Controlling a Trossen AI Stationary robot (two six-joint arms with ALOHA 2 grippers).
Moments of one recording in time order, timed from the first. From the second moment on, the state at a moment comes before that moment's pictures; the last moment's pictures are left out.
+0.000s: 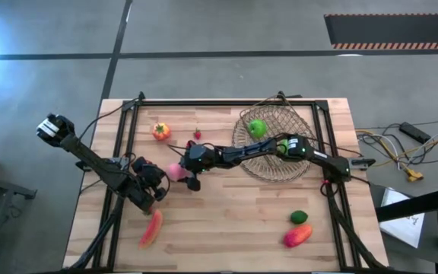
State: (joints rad) left arm -0.63 1.09 0.37 -0.55 -0.80 -1.16; right arm -0.07 2.46 1.75 0.21 -0.22 -0.04
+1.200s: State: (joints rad) left arm -0.63 1.06 0.39 -0.57 -0.80 -1.12; right arm 0.04 2.02 1.34 0.03 0.12 0.14
